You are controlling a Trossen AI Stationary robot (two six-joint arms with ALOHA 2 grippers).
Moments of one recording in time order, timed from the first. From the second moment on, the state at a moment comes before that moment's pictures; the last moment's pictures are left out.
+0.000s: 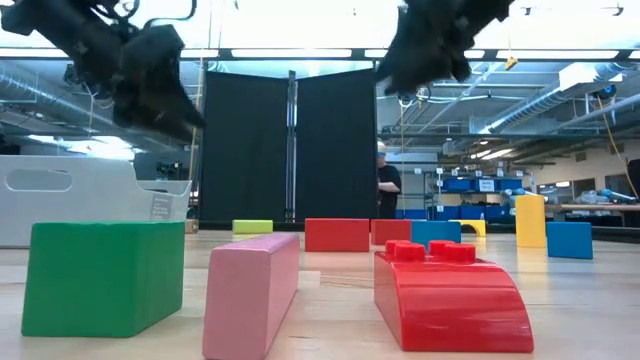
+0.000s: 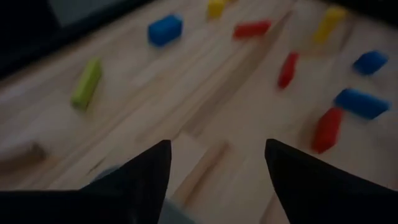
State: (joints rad) left arm -0.19 0.90 0.53 -0.33 -0.58 -0.61; right arm 0.24 1.46 1.04 -0.39 0.57 0.60
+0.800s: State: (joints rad) left arm -0.38 0.90 0.49 -0.15 -0.75 -0.55; right arm 0.28 1.88 1.29 -0.83 0.30 1.20
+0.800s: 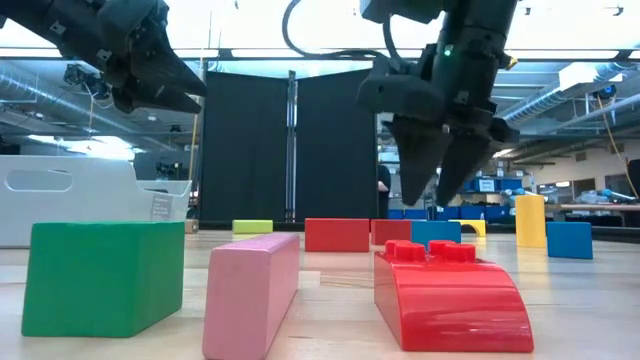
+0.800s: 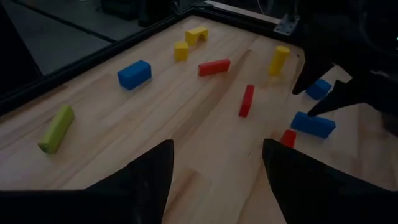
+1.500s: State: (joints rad) left arm -0.38 0.90 0.49 -0.14 -0.75 -0.54; right arm 0.31 1.97 1.29 -0.77 0.21 1.17
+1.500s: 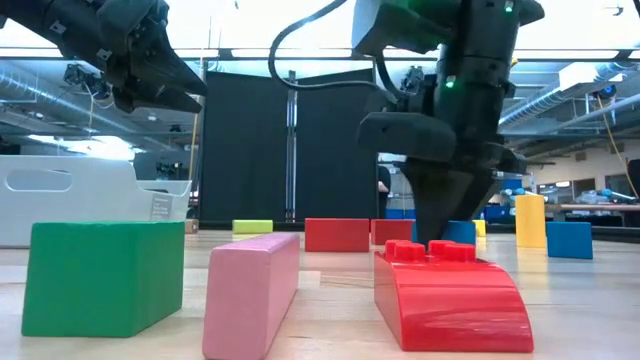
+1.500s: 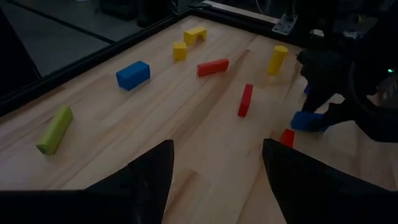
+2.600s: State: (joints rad) left arm -0.38 0.90 0.49 -0.12 -0.73 -0.53; right arm 0.68 1.60 1.29 -1.01 -0.18 1.12
